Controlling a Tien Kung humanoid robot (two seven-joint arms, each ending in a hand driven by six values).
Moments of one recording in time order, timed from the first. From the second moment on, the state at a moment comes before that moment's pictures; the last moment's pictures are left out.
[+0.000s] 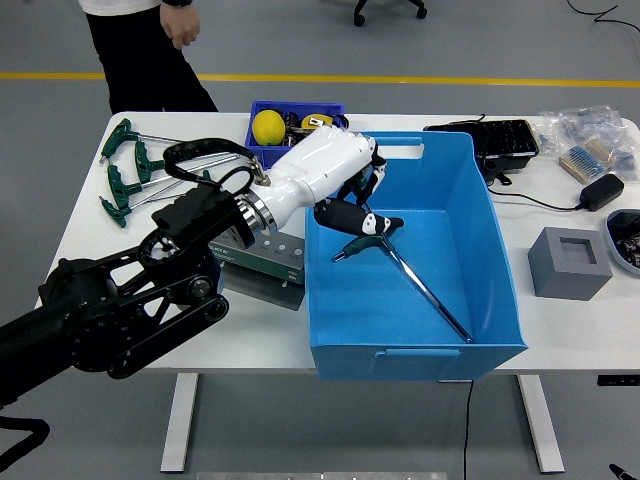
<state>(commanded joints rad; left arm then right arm) -0.74 0.19 -0.58 -1.38 1.92 0.15 0.09 0.14 -0.21 1.02 0.18 -0.97 -0.09 -0.11</state>
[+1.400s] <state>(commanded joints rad) -0.42 0.22 -1.09 -1.45 1.33 0.29 -0.02 0.13 -0.21 1.01 0.18 -0.96 -0.09 -0.11</state>
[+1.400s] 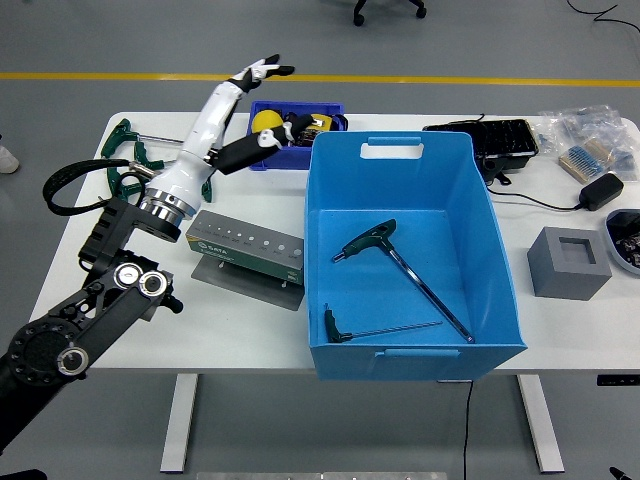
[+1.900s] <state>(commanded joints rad) -0.08 0.16 -1.30 -1.48 0.72 0.23 -0.05 0.14 -0.20 0.99 0.18 -0.94 -0.09 -0.11</state>
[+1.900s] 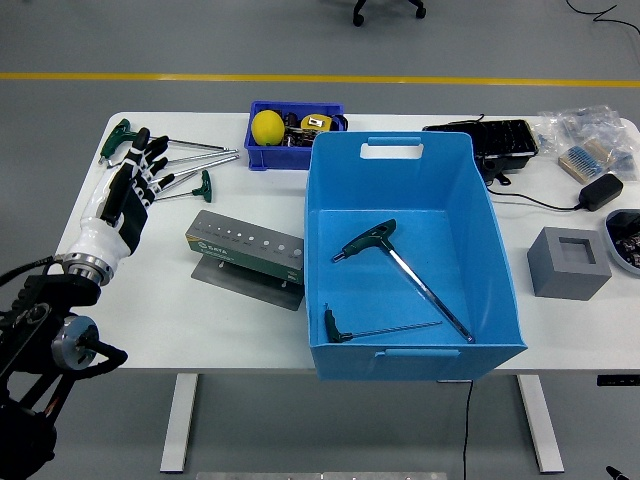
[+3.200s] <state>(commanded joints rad) -0.03 0.11 -1.39 -1.51 0.96 0.22 -0.18 0.15 -0.21 1.01 0.18 -0.95 -0.09 -0.11</state>
